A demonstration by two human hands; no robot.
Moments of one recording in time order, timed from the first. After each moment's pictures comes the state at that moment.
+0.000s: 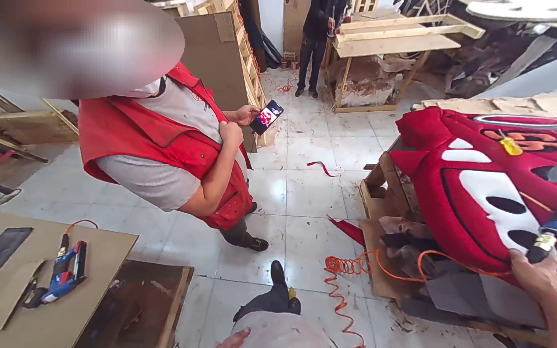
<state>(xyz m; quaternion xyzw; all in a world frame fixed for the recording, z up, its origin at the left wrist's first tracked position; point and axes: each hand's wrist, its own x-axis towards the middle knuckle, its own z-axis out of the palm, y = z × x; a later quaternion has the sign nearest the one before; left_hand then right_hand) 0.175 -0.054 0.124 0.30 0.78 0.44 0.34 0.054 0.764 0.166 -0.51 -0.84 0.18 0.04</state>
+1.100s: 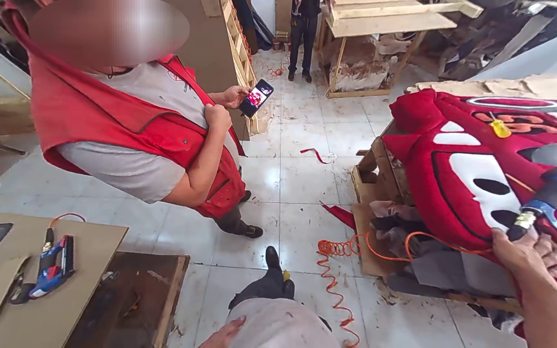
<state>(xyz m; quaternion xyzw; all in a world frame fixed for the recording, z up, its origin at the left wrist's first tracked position) 0.185 -0.048 0.122 0.31 0.78 0.45 0.32 0.054 0.771 0.160 -0.49 -0.85 0.17 0.06</state>
